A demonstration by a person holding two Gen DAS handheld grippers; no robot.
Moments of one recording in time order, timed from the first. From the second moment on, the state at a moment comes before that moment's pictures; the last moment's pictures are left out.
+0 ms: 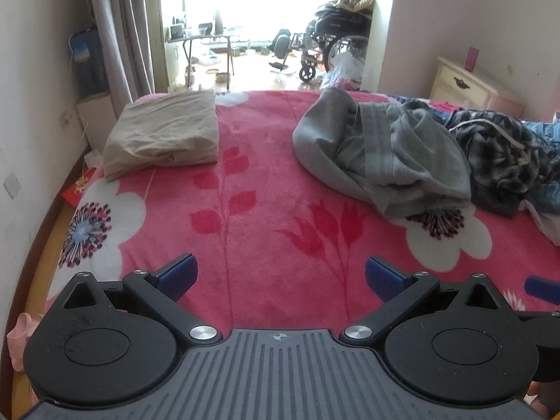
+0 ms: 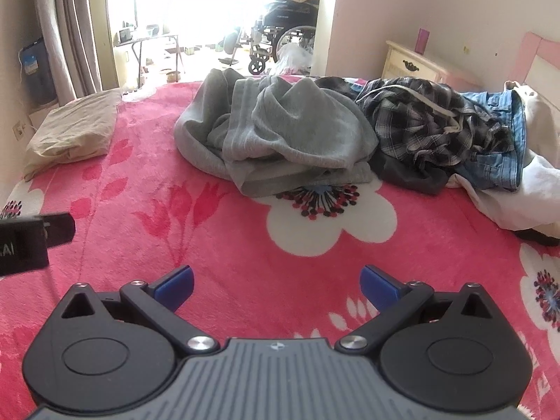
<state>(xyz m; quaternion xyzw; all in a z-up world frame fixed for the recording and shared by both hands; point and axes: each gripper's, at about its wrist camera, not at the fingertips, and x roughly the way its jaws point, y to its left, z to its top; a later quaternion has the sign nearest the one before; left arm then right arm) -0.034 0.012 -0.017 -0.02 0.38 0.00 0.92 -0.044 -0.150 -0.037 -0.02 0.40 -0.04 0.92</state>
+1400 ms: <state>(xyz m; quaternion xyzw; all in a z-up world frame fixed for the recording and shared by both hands) -0.045 0.019 -0.011 -0.01 0.37 0.04 0.93 -0.049 -0.151 -0.030 -0.01 0.39 -0.04 0.92</state>
